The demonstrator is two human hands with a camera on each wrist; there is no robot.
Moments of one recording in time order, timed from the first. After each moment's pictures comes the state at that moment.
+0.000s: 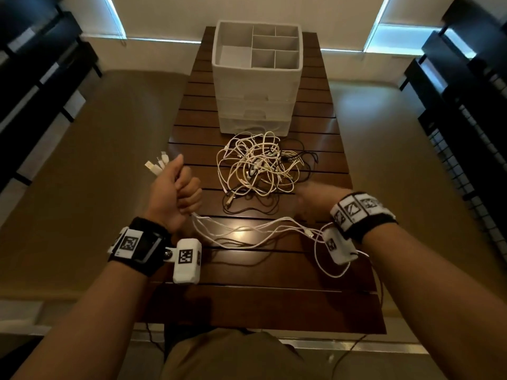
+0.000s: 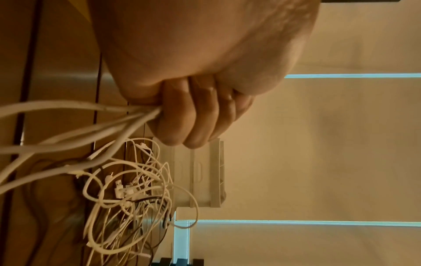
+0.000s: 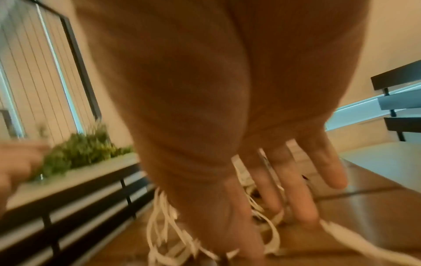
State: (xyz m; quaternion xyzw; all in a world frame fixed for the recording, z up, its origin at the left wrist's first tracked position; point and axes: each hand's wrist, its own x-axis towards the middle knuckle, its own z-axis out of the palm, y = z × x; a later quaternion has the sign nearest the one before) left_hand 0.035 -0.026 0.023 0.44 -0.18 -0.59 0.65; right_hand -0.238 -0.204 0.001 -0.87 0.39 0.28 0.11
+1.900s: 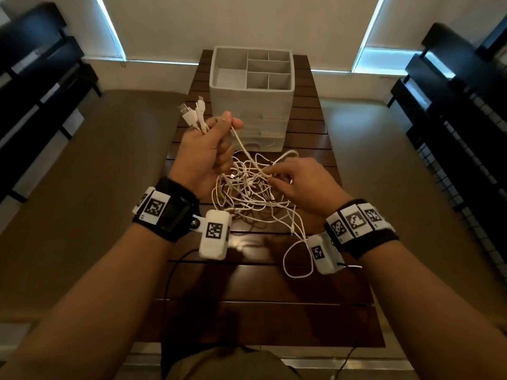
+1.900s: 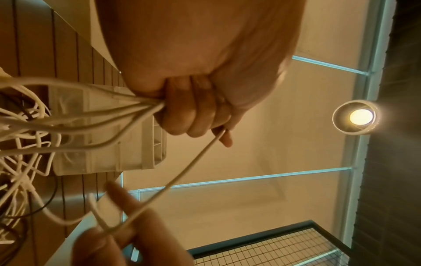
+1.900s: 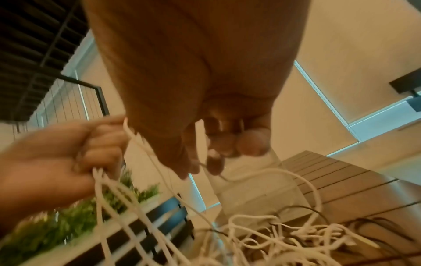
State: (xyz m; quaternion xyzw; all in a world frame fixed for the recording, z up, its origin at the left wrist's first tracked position) left_hand -0.005 -0.095 0.109 0.42 -0.36 -0.51 0.66; right_hand -0.217 -0.181 0.076 -0.91 0.33 -0.14 0.19
